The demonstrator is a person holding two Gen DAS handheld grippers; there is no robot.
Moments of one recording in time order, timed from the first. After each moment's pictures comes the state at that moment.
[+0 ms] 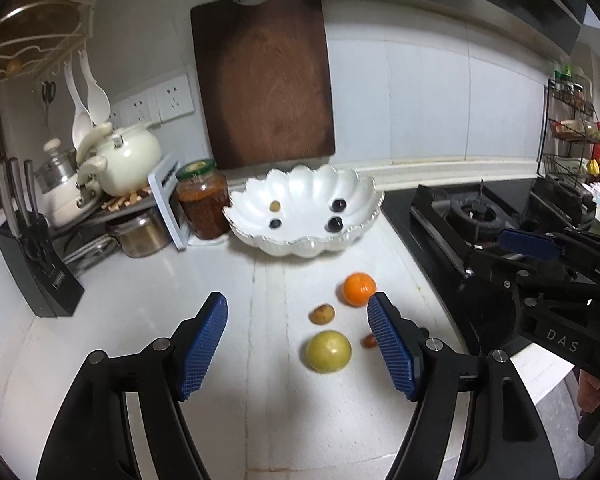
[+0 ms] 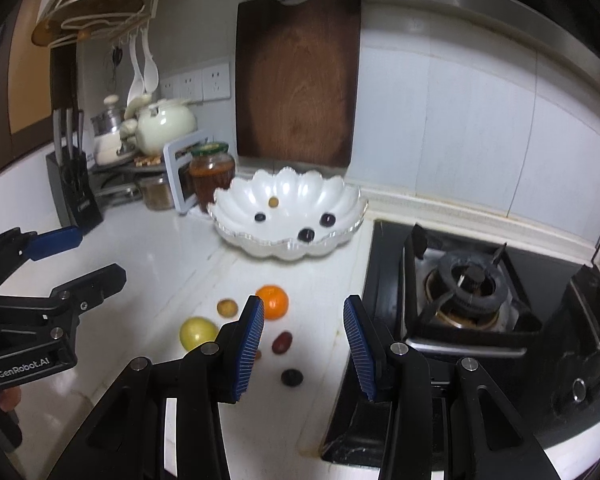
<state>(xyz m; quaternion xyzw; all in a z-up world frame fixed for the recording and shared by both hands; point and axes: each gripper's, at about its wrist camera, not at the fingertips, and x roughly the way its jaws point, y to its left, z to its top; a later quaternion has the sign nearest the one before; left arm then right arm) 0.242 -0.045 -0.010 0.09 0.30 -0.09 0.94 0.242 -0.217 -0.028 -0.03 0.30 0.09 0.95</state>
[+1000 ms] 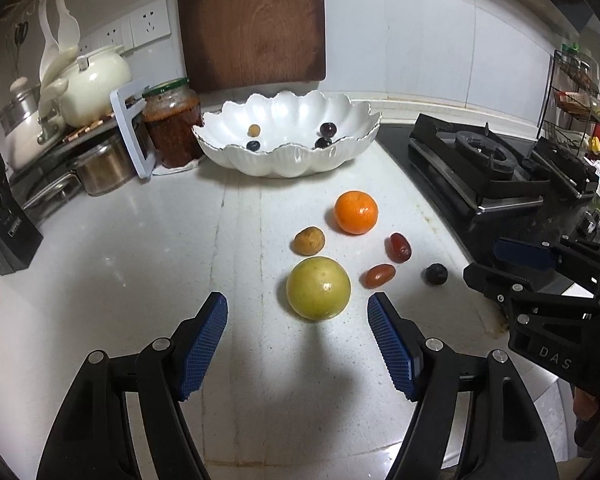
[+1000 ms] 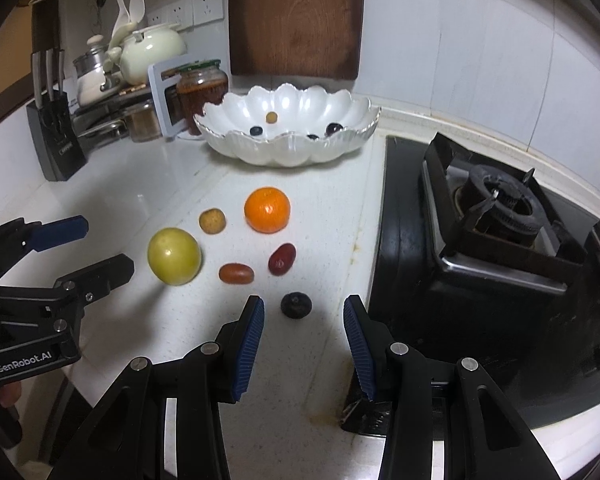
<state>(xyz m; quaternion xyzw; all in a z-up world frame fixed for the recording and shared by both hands) 0.269 -0.044 -0.096 0.07 0.38 -0.11 0.91 0.261 -0.208 -0.113 -0.03 0.40 0.09 0.91</state>
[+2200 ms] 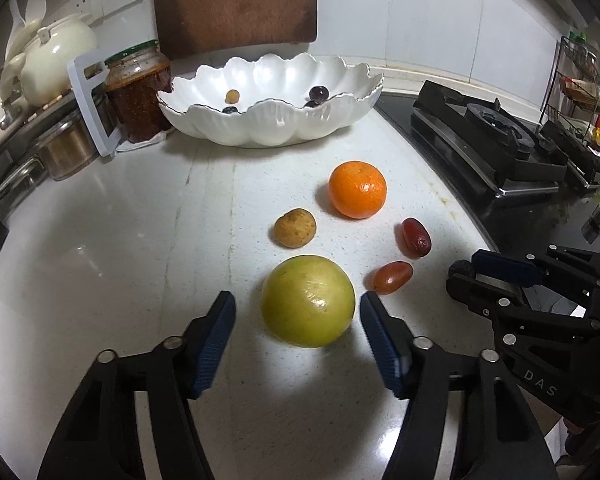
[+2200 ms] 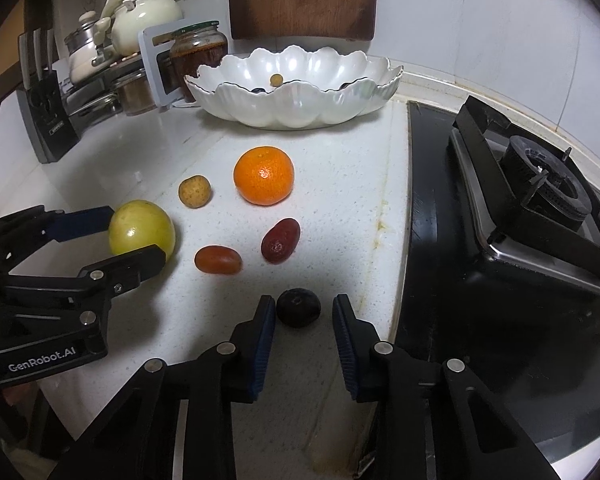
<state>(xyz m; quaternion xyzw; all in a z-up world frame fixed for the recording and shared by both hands) 0.313 -0.059 -0.136 0.07 0.43 -0.14 0.89 0.295 -0.203 -0.154 -0.03 0.43 0.11 0.89</state>
